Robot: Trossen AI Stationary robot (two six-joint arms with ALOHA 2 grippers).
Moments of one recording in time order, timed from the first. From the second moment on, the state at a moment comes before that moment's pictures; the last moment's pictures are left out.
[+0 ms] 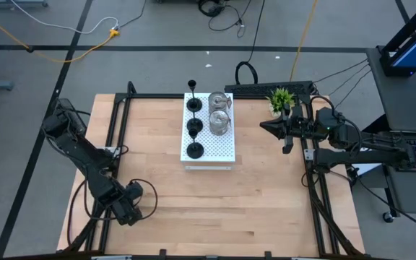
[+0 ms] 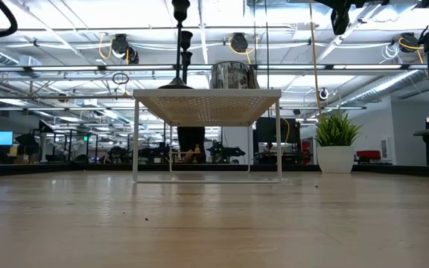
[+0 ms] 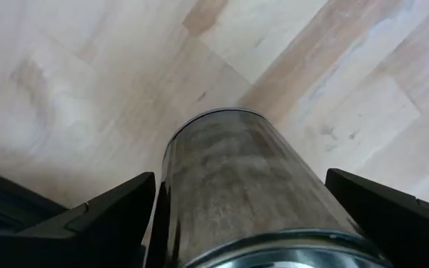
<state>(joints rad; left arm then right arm) -0.90 1.33 0.73 -0.82 0.10 -1.62 -0.19 0.65 0.67 0.01 -0.08 0.33</state>
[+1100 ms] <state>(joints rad) -0.91 0.99 0.73 -0.89 0.11 -1.71 -0.19 0.65 0.67 0.01 -0.08 0.33</state>
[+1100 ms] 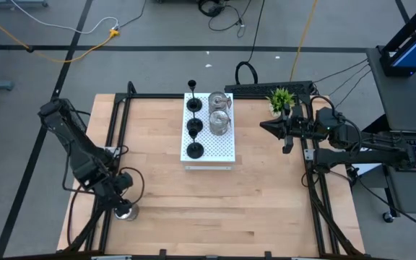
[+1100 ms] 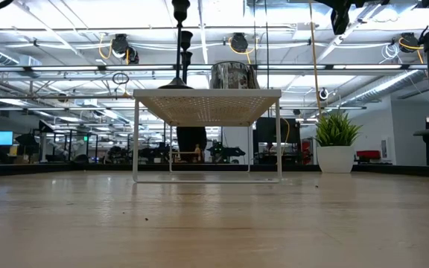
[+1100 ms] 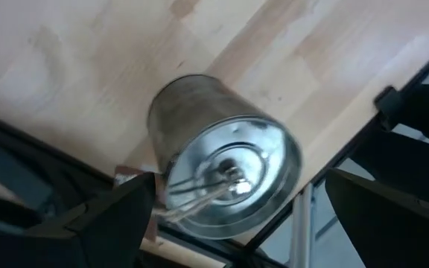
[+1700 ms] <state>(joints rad) -0.97 0.99 0.73 -0.88 0.05 -1.80 -0.19 0.65 0.67 0.01 -0.07 0.33</state>
